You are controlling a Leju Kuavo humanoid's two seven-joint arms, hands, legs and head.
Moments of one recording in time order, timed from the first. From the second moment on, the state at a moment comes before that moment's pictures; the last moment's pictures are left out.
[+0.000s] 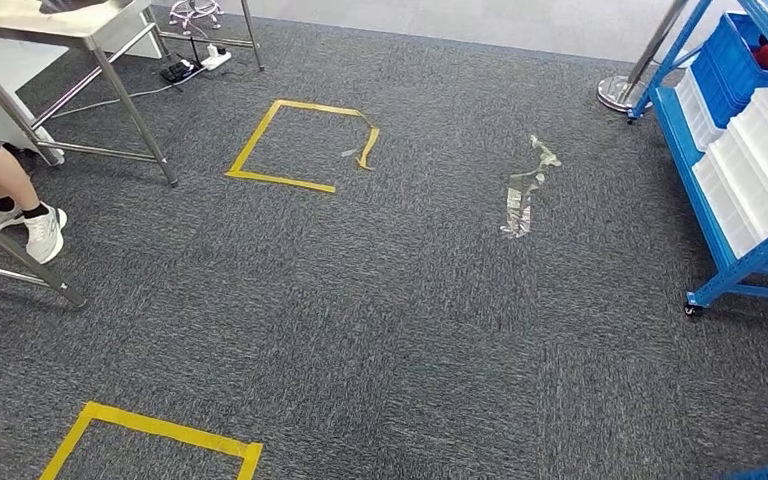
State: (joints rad) left arm -0.10 -0.22 0.94 -0.19 -0.88 0.36 -0.20; right arm -0.09 0.03 -0.96 -0.21 0.58 -0.51 -0.06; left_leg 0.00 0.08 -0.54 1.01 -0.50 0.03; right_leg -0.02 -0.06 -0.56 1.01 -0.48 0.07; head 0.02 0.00
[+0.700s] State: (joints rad) left arm -0.10 -0.22 0.94 -0.19 -0.87 0.35 -0.21; right arm -0.09 0.04 -0.98 -0.22 0.58 -0.50 -0.06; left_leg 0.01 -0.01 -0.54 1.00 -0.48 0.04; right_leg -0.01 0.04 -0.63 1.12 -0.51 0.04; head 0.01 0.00
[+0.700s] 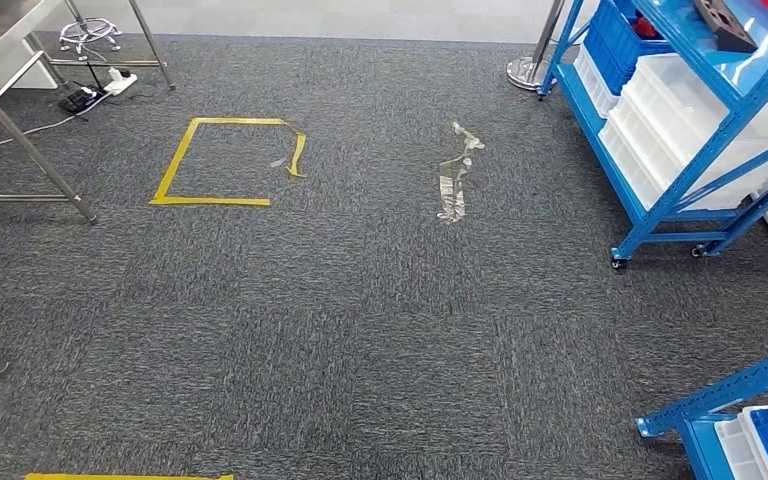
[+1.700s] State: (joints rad) left arm -0.10 -0.21 0.96 -0.19 -0.85 0.35 -0.23; right arm -0.10 0.04 -0.98 -0.22 0.60 -0.50 -0.06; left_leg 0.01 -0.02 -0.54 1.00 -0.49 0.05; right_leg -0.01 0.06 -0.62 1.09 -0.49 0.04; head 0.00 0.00
